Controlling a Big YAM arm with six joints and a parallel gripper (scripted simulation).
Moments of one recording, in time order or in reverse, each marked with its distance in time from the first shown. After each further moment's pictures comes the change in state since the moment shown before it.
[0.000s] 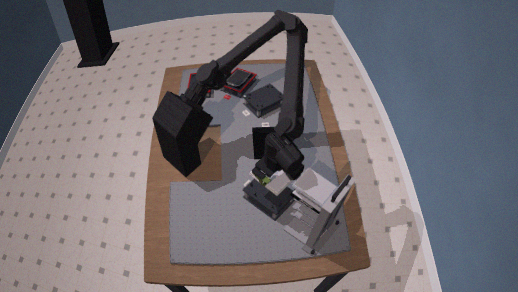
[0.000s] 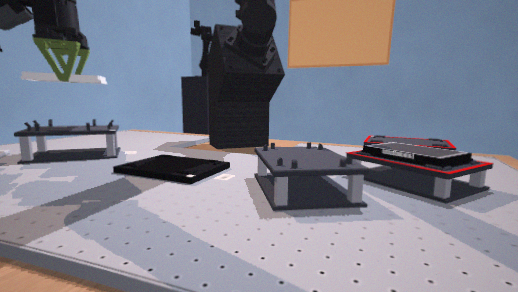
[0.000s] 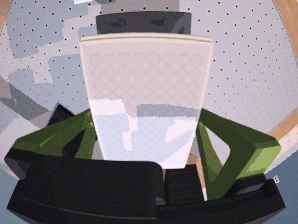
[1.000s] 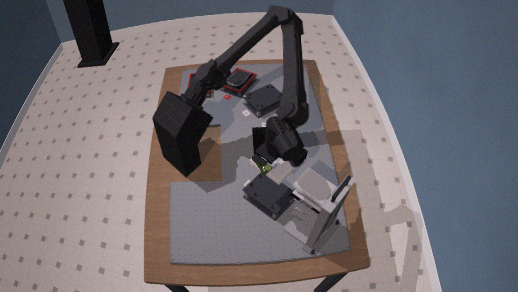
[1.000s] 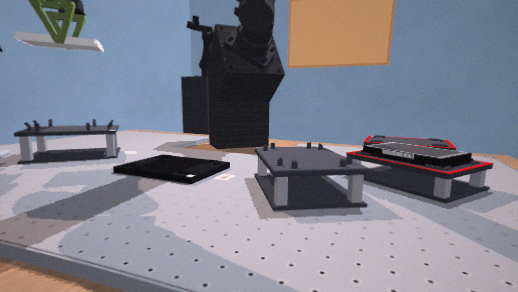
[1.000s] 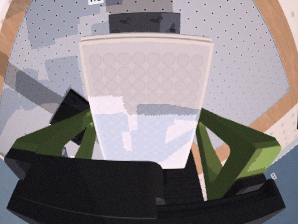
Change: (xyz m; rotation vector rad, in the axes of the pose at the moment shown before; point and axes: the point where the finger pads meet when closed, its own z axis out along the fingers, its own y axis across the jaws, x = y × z) arm 0.000 0.000 -0.070 0.002 0.000 -0.006
